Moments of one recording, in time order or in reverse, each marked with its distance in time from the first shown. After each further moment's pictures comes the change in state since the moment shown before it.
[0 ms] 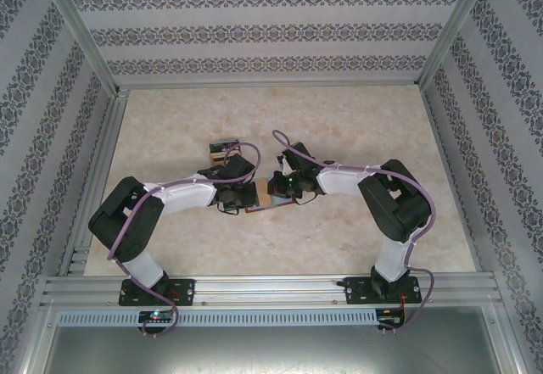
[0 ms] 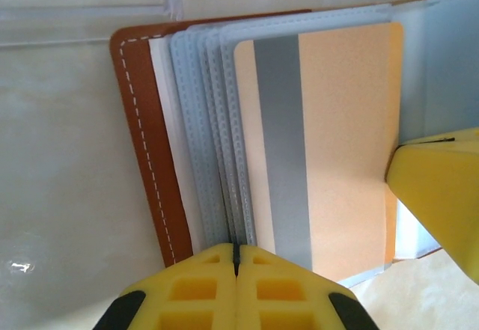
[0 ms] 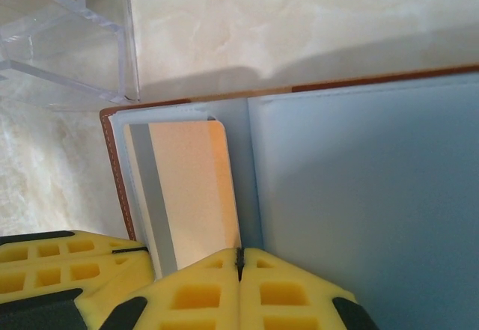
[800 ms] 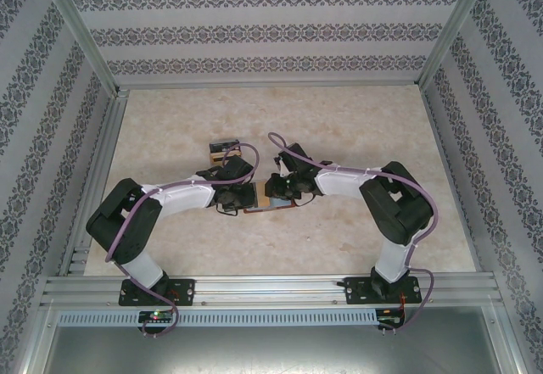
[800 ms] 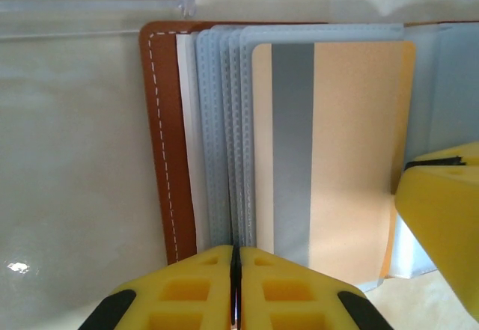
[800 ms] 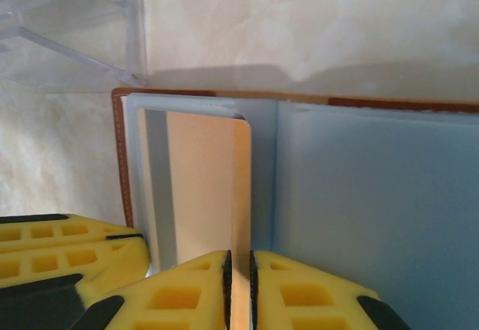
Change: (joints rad) left arm 0.000 -0.021 -0.023 0.008 -0.006 -0.001; right arm 0.034 -0.017 0.018 -0.056 0.046 -0.026
